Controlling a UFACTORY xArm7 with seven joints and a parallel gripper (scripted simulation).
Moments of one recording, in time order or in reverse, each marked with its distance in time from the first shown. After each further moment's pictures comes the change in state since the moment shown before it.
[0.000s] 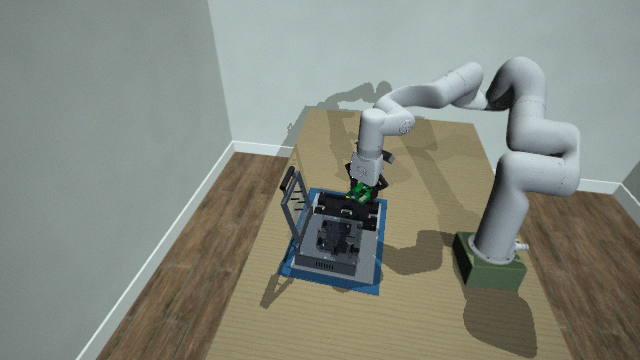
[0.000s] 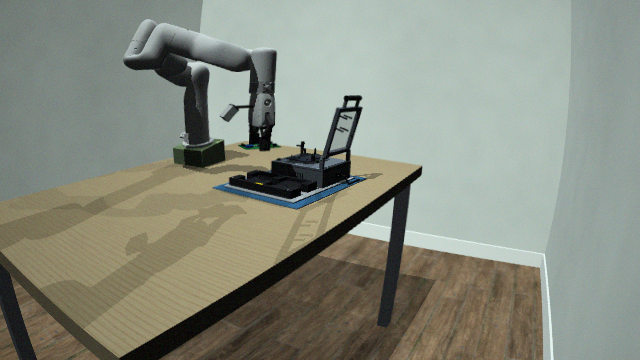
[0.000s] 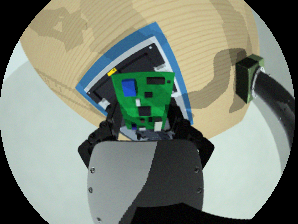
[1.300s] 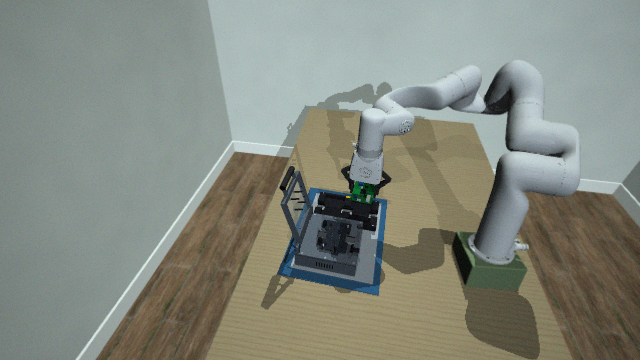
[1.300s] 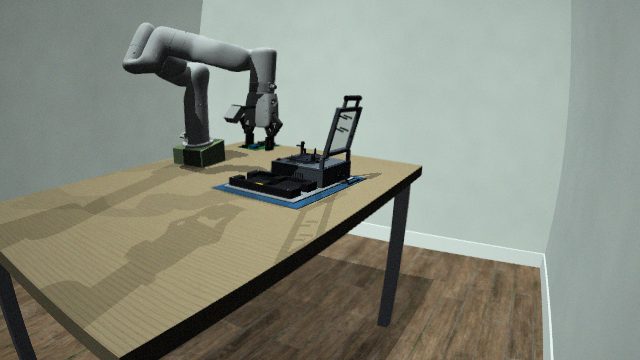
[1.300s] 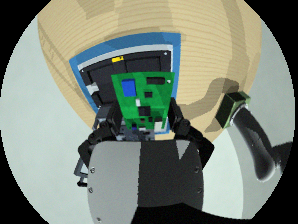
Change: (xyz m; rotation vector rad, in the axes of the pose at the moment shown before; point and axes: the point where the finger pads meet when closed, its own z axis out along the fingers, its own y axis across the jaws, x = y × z) arm 0.000 0.000 0.000 -0.002 -0.002 -0.423
